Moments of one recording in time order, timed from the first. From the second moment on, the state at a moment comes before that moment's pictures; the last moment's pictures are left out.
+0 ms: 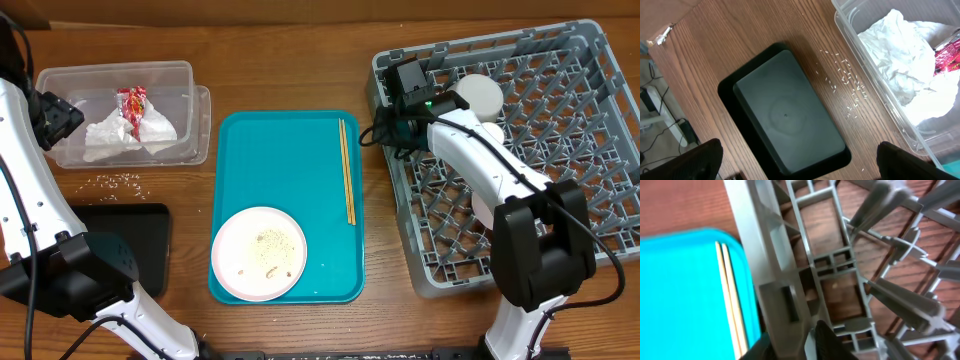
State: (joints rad) left arm 0.45 2.00 2.29 -1.69 -0.34 -0.55; right arm 0.36 1.96 1.48 -0.67 0.01 0.54
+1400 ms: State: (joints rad) left arm 0.45 2.00 2.29 -1.69 -0.34 -0.55; right arm 0.51 1.99 2.06 -1.21 -0.15 0.33
